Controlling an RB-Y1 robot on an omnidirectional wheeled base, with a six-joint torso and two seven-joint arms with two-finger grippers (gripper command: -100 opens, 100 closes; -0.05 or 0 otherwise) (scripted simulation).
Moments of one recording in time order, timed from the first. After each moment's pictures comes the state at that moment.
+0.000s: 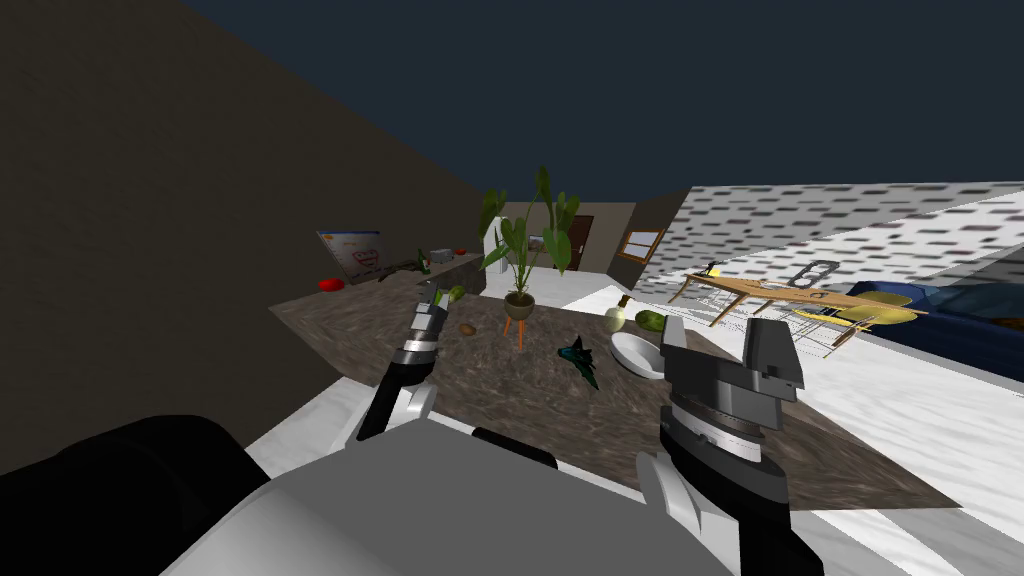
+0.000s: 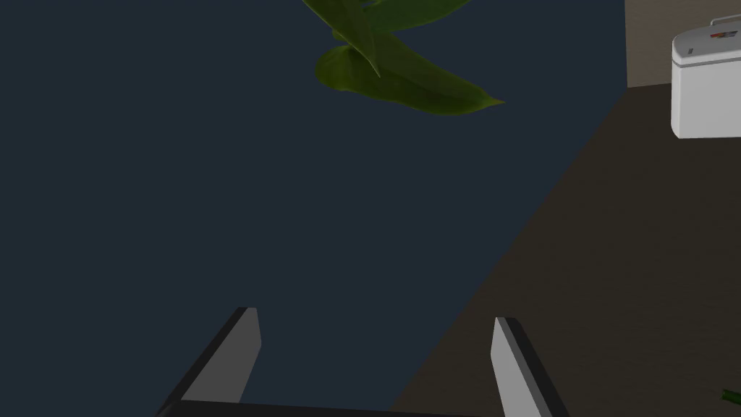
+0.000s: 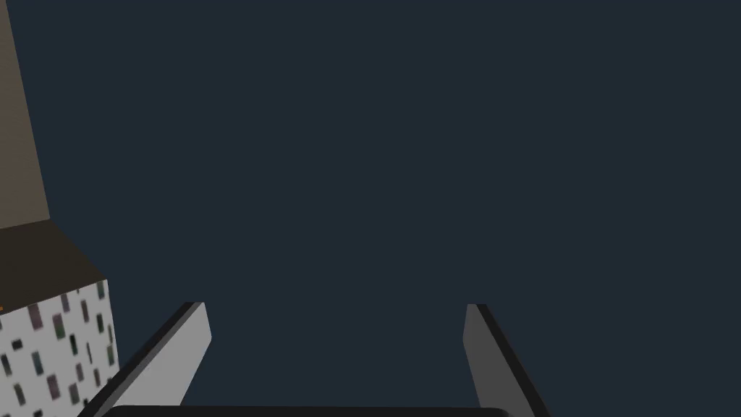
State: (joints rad) left arm 0.51 -0.01 0.04 -2.35 -0.09 -0.40 -0.06; right arm 0.50 -0.05 -0.04 -2.39 -0.02 -0.61 0.00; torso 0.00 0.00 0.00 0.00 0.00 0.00
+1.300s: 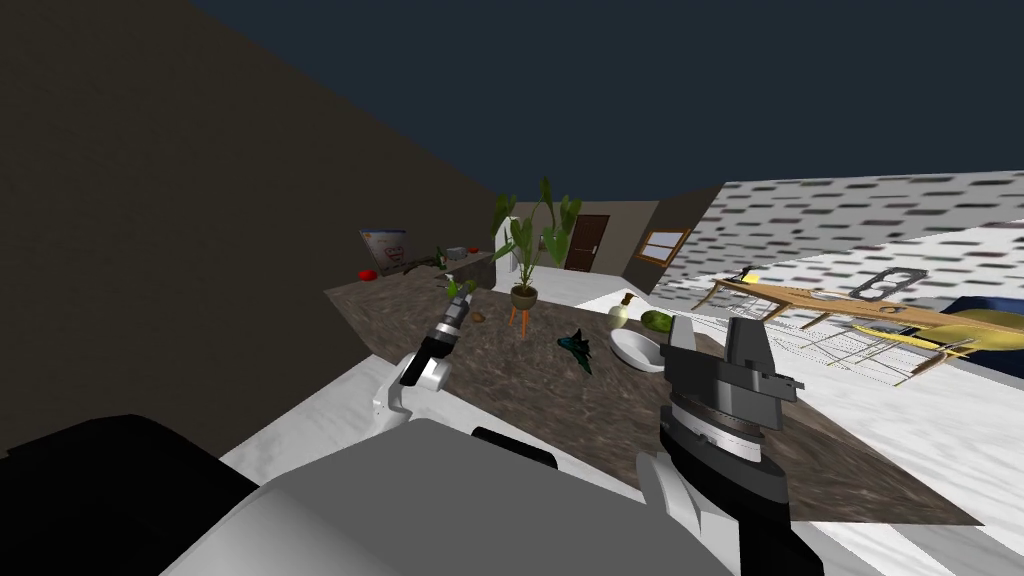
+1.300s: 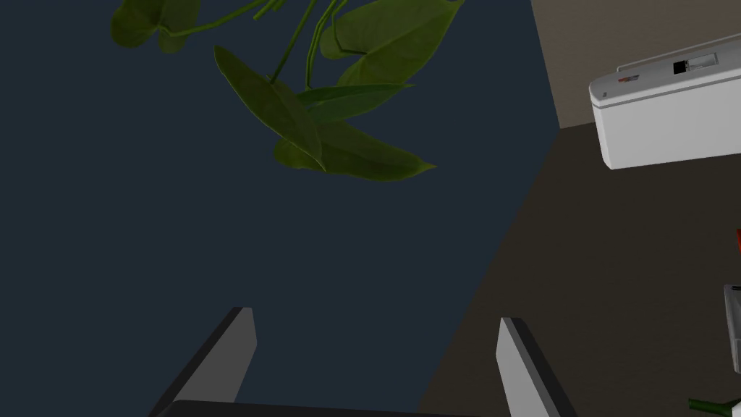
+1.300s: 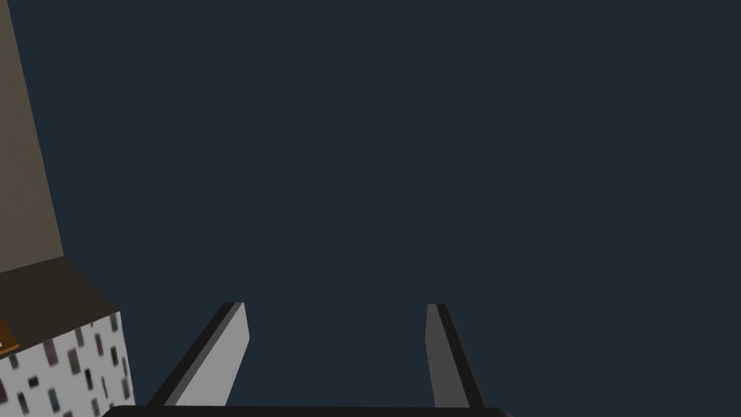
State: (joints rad) left arm 0.24 0.19 0.01 -2.10 -0.04 -0.25 -0.10; right arm 0.50 -0.05 -0.04 -2.39 -0.02 -0.61 0.00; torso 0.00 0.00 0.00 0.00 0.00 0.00
